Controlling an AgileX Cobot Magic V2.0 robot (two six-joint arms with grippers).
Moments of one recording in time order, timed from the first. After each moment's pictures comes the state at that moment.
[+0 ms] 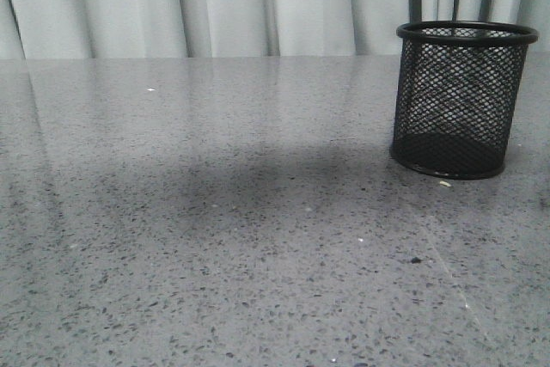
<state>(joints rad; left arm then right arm) -0.73 1.40 -1.61 -0.51 0.97 1.33 0.16 0.52 -0.75 1.15 0.63 -0.71</state>
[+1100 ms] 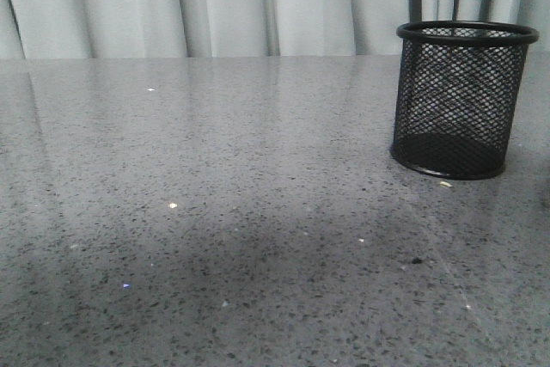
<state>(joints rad) -0.93 1.14 -1.62 -0.49 0.85 1.27 0.16 0.73 -0.79 1.33 0.63 -0.72</state>
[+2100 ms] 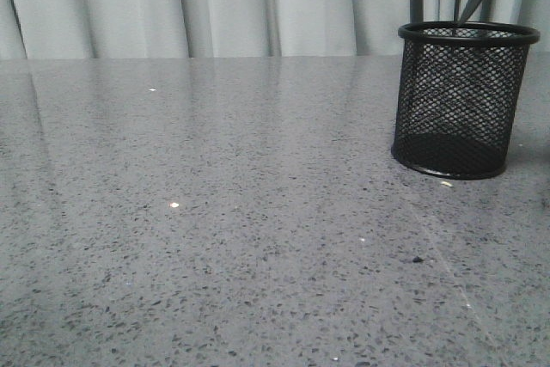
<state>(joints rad) -0.93 0.48 -1.03 -0.01 0.84 0.39 0.16 1.11 -1.36 0.35 1.19 -0.35</state>
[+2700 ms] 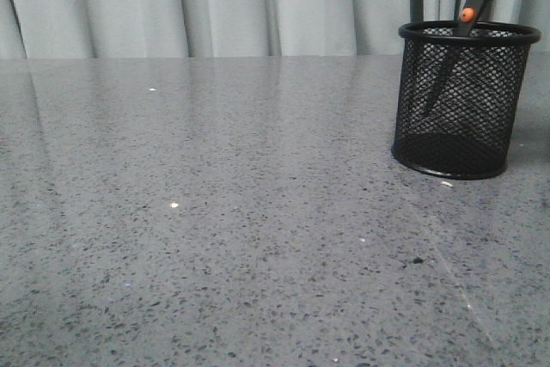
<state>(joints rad) -0.93 0.48 -1.03 -0.03 0.80 0.39 0.16 1.36 -1.36 0.33 1.10 -0.35</state>
